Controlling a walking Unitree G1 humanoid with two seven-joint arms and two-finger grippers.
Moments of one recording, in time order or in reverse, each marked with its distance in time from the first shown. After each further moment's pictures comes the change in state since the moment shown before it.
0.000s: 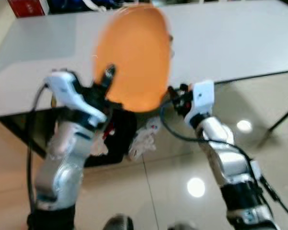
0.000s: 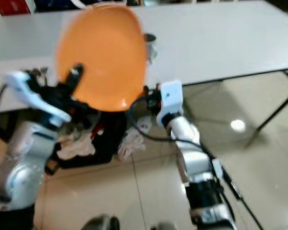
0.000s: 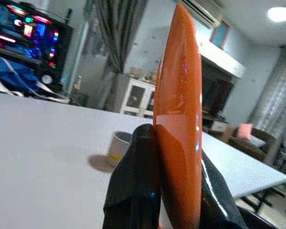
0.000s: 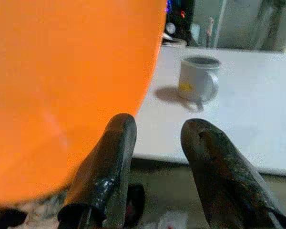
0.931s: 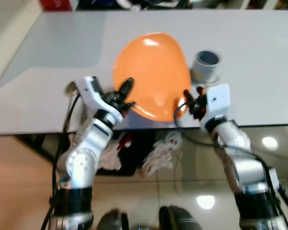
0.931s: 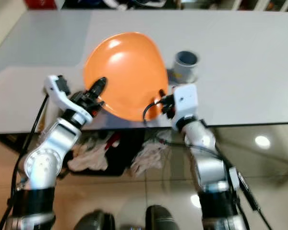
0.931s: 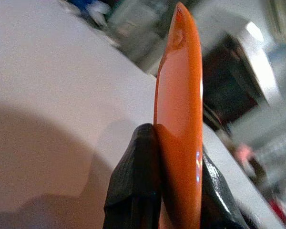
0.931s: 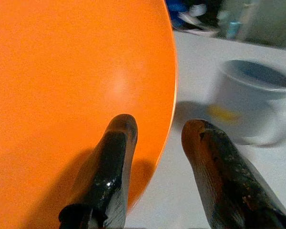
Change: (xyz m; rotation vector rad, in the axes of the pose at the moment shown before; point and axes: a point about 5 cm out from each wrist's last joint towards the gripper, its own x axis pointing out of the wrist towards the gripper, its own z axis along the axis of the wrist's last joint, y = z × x) left arm 0.024 0.013 -0.049 -0.439 0.205 0.111; right arm -0.030 -0.017 -0.008 -0.069 0.086 -0.079
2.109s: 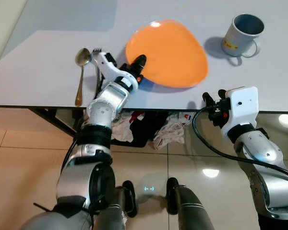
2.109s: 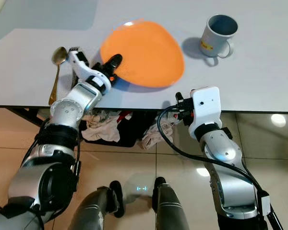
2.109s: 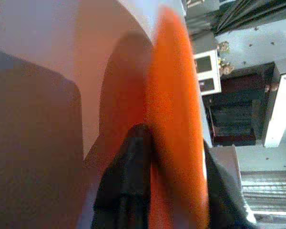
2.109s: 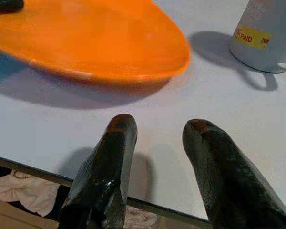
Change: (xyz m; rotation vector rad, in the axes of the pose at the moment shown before) left arm 0.094 -0.010 -0.008 -0.380 0.125 0.025; right arm -0.038 -0.025 0.028 -0.059 0.041 -0.125
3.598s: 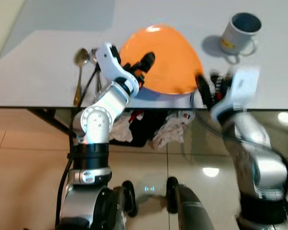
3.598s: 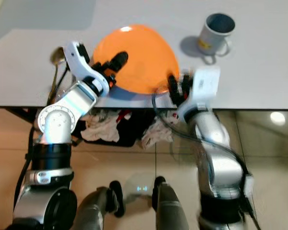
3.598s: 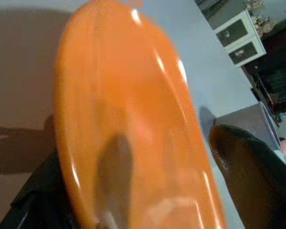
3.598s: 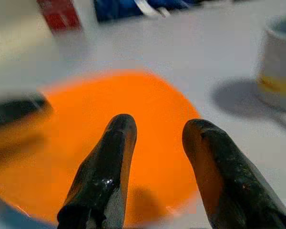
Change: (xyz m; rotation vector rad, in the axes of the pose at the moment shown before) left arm -0.033 -0.032 -0.003 0.342 0.014 0.098; right arm 0.034 0.020 0.047 0.322 -0.203 0.069
